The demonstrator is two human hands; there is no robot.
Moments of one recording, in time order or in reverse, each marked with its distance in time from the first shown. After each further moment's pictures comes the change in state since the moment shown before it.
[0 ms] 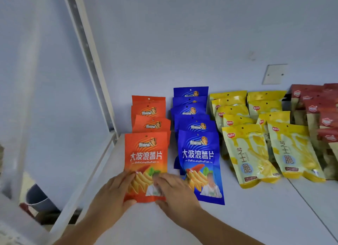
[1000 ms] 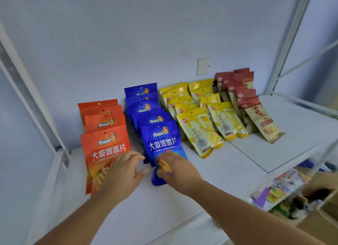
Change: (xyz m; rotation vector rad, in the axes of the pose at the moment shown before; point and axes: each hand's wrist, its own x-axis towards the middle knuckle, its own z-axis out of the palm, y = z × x) left_hand 0.079 0.068 -0.029 -0.306 0.139 0.394; right_hand -0.028 -0.011 -0.070 -0.037 0.067 0.539
